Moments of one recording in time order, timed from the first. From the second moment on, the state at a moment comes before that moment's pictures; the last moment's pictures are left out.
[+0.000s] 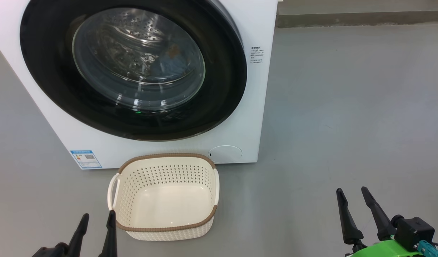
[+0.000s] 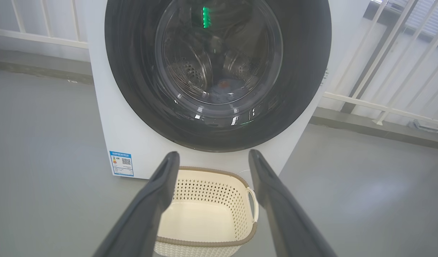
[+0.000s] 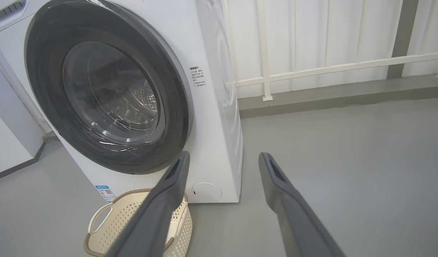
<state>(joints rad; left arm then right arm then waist) 0.07 0.12 -0.08 0.17 -0.41 -0.13 -0.26 0.03 -0.05 -0.05 0.15 0.25 0.14 -0.26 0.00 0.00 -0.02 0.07</state>
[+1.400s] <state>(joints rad) 0.08 0.15 -0.12 0.16 -0.33 -0.13 -0.26 0.03 -0.05 -0.08 0.21 0.22 0.14 -0.26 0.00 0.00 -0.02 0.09</state>
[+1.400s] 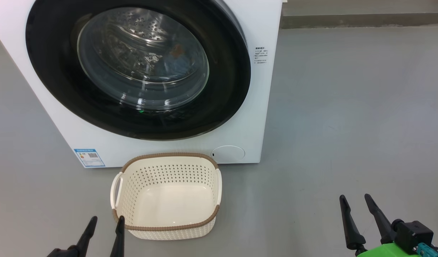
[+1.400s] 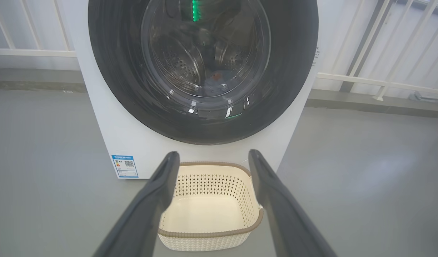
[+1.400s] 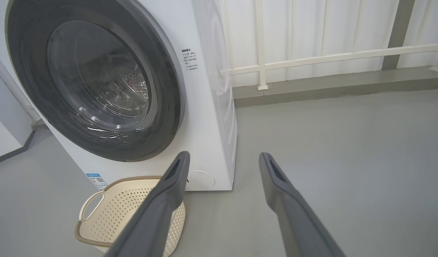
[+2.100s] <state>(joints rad) 0.10 0.11 -0.14 0.20 -0.37 -0.13 -0.24 0.04 -0.03 -0.08 0.28 0.26 0.14 -0.24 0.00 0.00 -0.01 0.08</state>
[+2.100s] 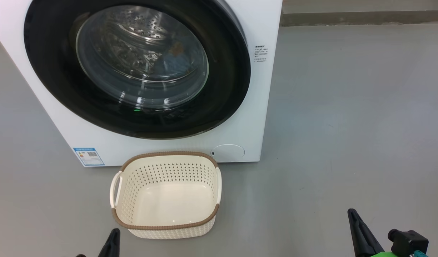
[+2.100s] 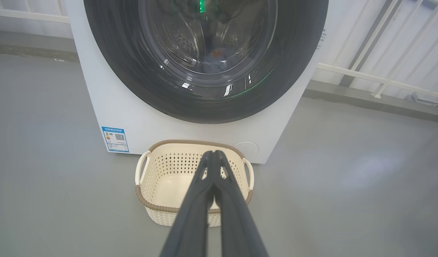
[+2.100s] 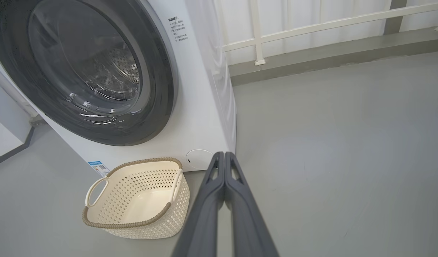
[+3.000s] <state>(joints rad) 0.09 0.11 -0.11 0.22 -0.65 -0.13 -0.18 0.04 -0.03 -0.08 0.28 0.55 0.14 -0.17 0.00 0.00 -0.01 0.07</state>
